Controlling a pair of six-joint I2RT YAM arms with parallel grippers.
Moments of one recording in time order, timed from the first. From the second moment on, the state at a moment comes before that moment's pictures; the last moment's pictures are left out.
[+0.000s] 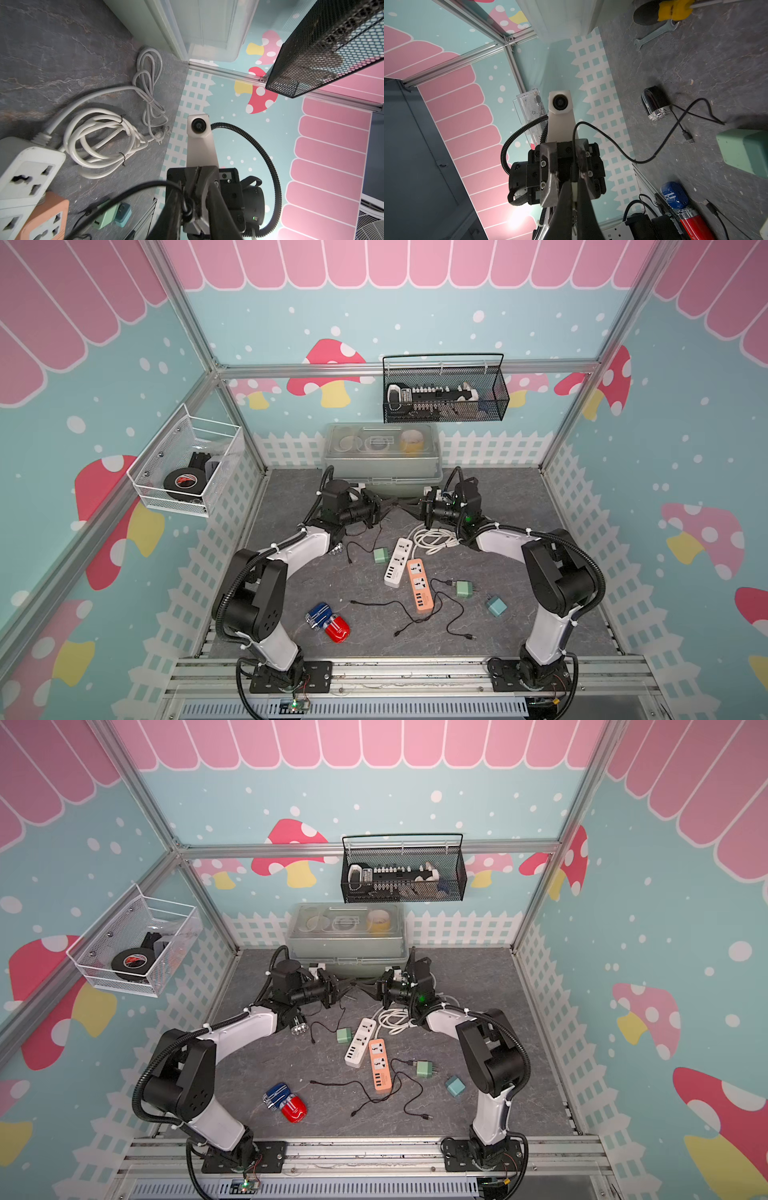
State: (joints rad) left arm -0.32 1.66 1.02 0.34 0.71 -1.51; right arm 0.43 1.85 1.07 0.68 -0.84 1.80
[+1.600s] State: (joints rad) left arm -0.26 1.72 1.10 0.21 1.00 -1.37; right arm 0.40 1.92 1.13 0.72 -1.06 1.83
